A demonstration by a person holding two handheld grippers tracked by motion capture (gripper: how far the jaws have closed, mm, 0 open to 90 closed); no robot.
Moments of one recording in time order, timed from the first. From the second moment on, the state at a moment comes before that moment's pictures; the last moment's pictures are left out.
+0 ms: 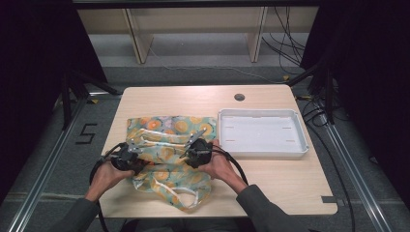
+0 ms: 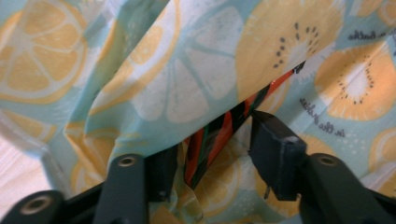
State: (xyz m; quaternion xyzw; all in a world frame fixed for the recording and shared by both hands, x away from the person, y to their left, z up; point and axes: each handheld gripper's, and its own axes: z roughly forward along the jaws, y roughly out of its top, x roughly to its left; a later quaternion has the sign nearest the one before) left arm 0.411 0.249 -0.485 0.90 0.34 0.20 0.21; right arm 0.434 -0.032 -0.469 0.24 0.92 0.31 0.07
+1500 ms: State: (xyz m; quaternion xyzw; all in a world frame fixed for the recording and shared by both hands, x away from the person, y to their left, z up) left arm 0.380 0.271 -0.361 0.88 0.27 0.13 0.36; right arm 0.428 -0.060 -0.424 0.22 0.88 0.41 0.08
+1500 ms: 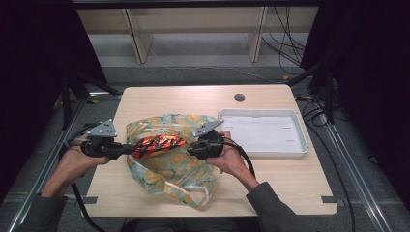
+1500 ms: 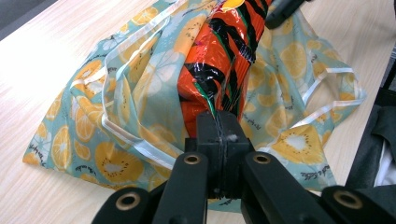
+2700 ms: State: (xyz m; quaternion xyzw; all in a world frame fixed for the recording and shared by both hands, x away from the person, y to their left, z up) left arm 0.382 0.269 -0.364 0.86 0.29 0.09 0.40; right arm 0.422 -0.052 -0.401 0.19 0.85 0.49 0.08
